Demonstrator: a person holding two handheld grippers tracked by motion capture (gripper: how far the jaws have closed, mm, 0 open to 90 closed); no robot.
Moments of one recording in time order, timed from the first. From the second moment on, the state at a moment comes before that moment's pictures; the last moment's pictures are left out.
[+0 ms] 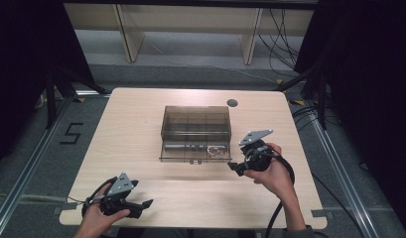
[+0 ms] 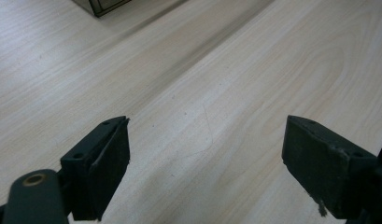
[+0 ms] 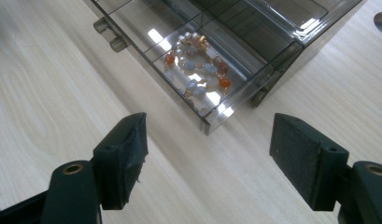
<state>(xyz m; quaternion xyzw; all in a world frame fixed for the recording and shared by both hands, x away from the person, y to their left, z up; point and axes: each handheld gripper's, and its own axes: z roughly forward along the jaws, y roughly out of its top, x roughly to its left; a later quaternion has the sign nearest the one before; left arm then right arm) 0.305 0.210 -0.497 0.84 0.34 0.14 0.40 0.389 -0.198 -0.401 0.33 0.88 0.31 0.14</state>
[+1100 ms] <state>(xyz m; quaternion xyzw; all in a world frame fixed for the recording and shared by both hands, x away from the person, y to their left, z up) 0.304 0.210 -0.498 0.84 0.34 0.14 0.40 0.370 -0.207 -0.443 0.37 0.85 0.35 0.12</state>
